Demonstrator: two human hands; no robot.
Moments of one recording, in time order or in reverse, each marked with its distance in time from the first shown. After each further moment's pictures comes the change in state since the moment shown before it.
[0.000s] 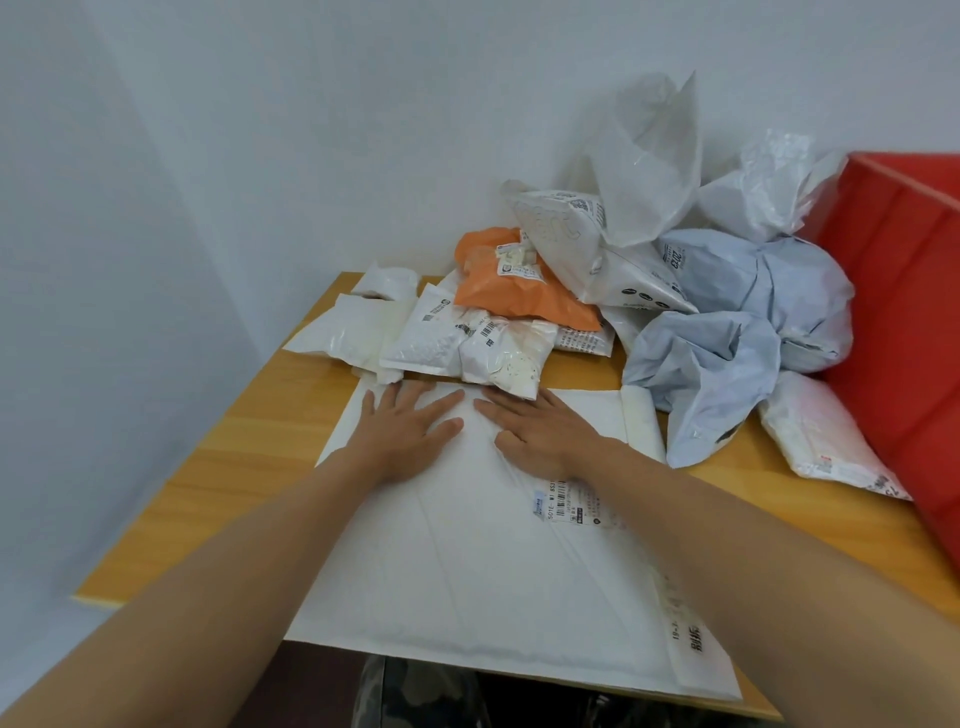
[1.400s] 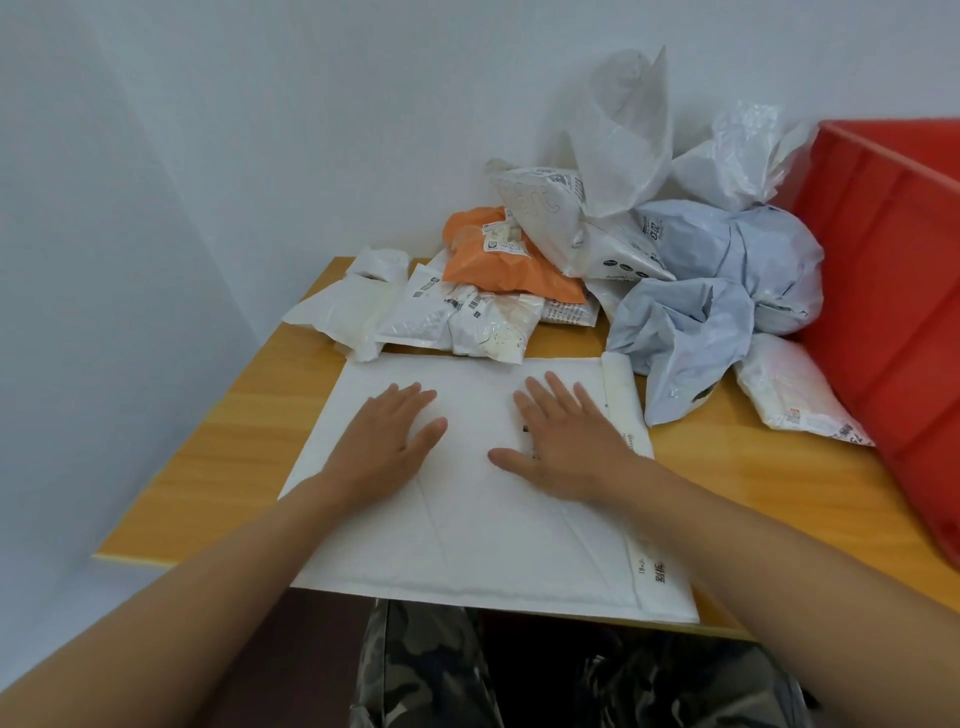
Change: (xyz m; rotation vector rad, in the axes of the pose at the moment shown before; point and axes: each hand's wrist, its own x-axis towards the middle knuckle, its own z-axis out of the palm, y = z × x) left_hand -0.072 0.013 0.004 -0.211 0.104 0.045; right_hand -0.081 -0.026 0.009 -0.002 0.068 0.189
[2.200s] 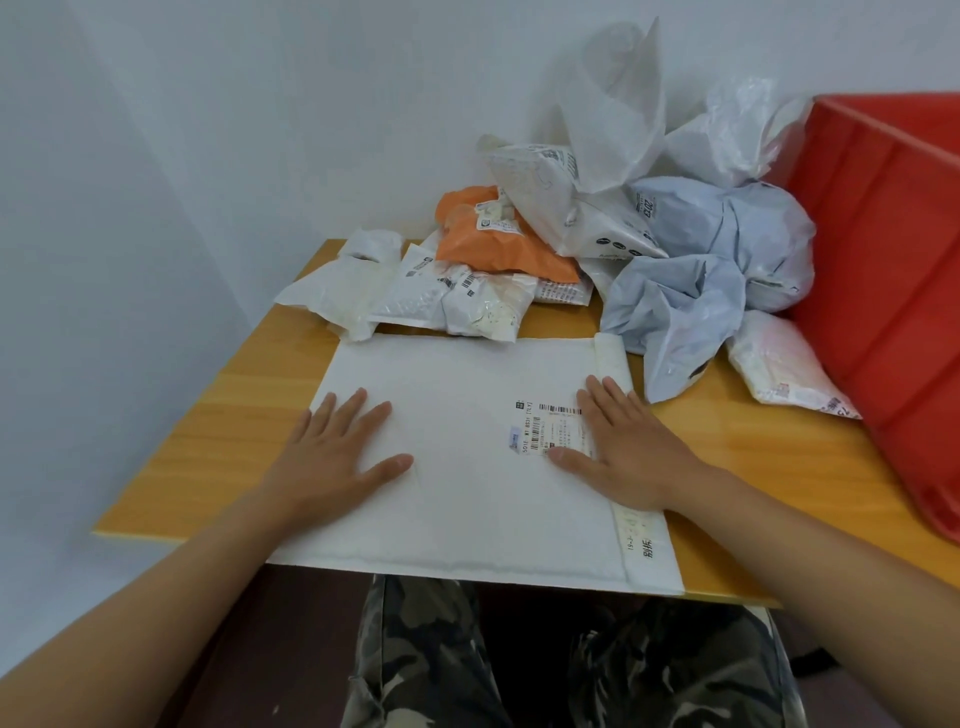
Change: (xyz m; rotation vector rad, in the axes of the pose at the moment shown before) left_hand -0.049 -0.036 -0.006 0.255 -0.121 -0.062; right_hand -0.052 0.050 0.015 0.055 -0.068 0.072
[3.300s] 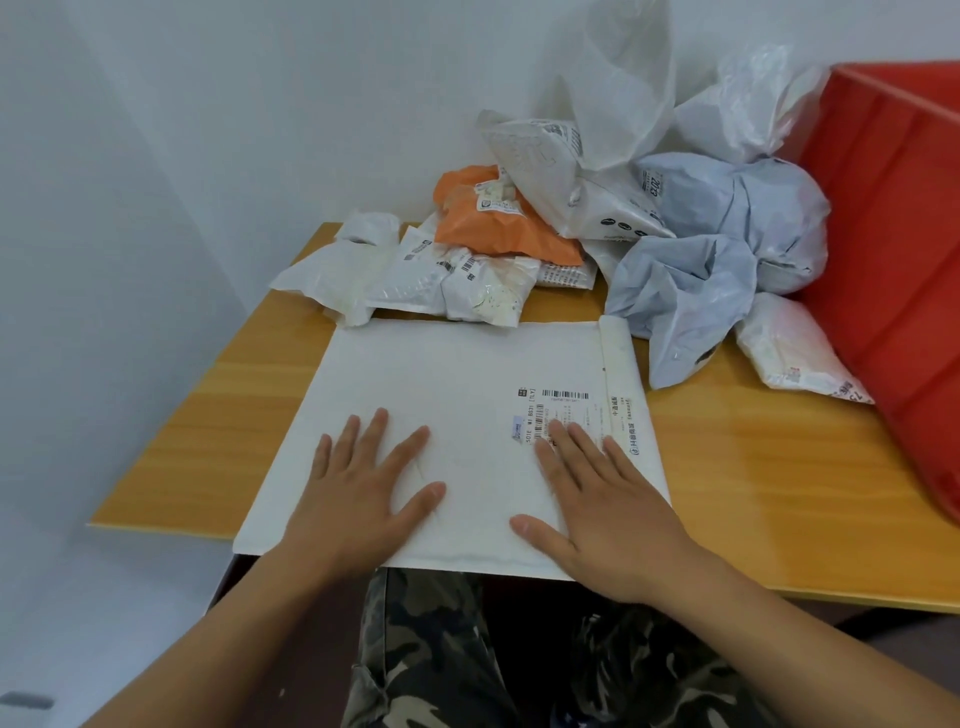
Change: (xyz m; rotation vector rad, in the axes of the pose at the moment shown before) left_hand -0.043 0.049 0.015 0.026 0.018 -0.012; right_hand -0.057 -0.066 0.021 -0.076 -0.043 -0.056
